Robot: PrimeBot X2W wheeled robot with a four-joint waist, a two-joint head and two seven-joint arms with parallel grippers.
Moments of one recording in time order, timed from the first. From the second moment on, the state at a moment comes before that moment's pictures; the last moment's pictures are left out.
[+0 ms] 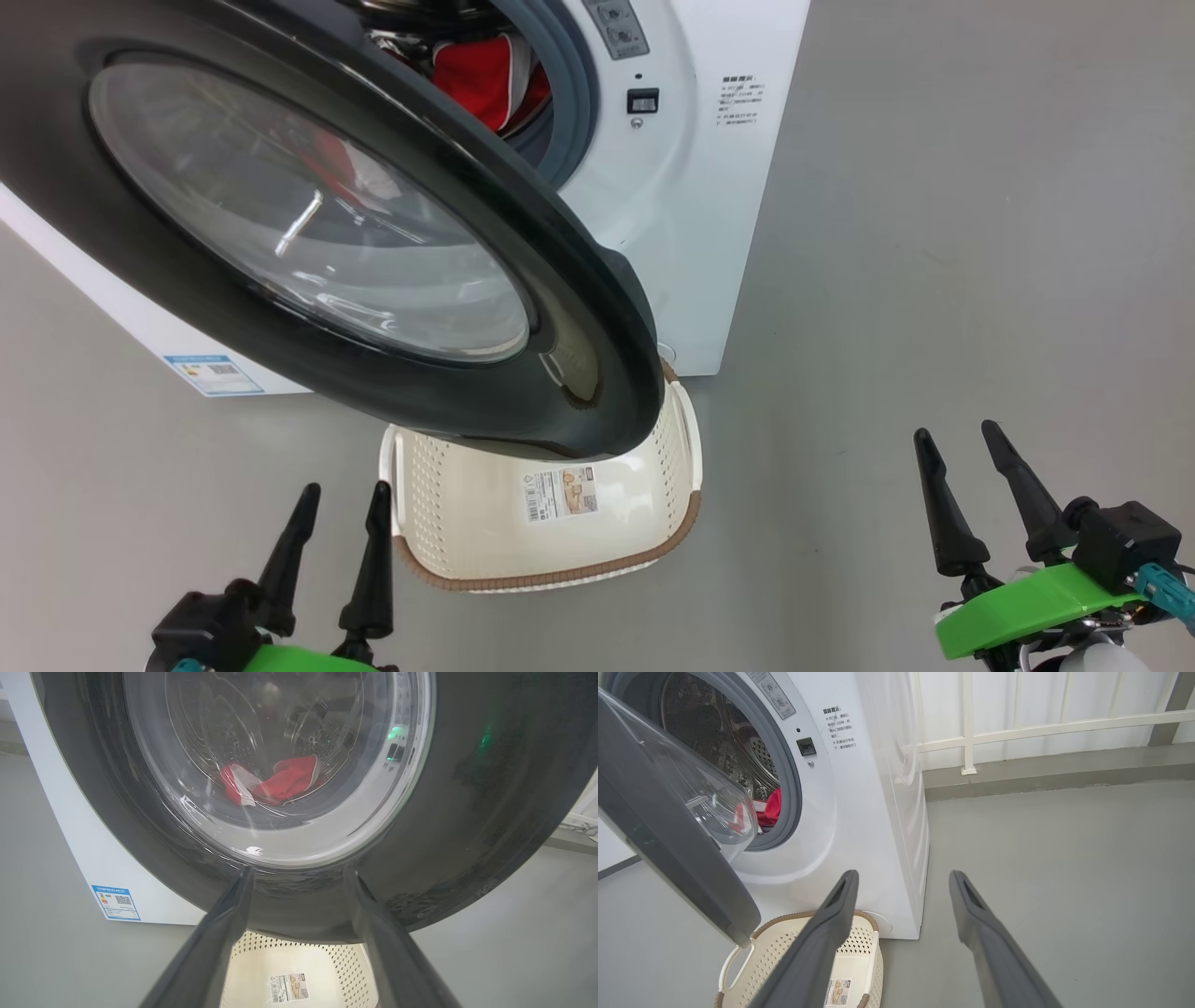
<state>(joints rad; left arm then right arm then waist) -0.07 0.04 -0.05 0.21 -0.33 -0.10 -0.25 -0.04 -0.10 0.01 0.23 0.37 0.12 -0.25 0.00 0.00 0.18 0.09</state>
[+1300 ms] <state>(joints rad) -0.06 0.04 -0.12 0.20 -0.37 -0.10 -0.25 -0.49 -0.33 0.57 0.13 1.41 0.12 -0.20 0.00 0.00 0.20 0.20</state>
